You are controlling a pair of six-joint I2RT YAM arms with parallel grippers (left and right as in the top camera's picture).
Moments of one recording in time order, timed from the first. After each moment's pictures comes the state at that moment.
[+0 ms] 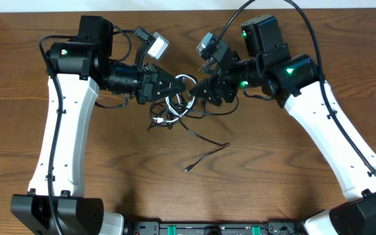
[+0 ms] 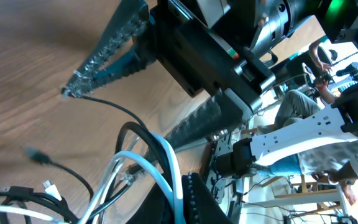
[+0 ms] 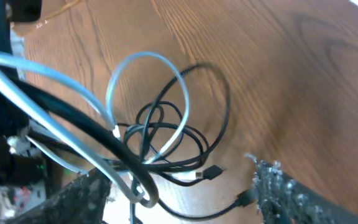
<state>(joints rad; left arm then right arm) -0.07 1.63 1.72 -1.42 1.16 0.54 0.46 1.66 1.61 -0.78 -0.67 -0.28</state>
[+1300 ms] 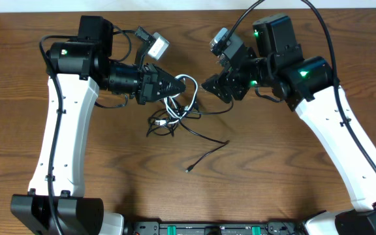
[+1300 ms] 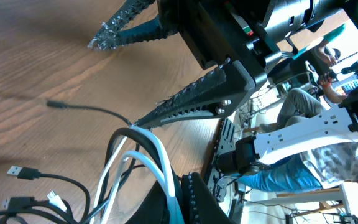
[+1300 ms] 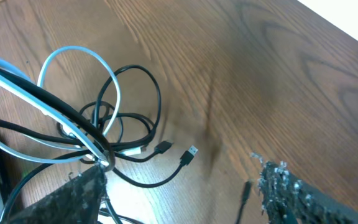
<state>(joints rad) -0.07 1.63 1.72 -1.42 1.15 0.54 0.44 1.60 1.61 -0.83 -0.50 -0.27</state>
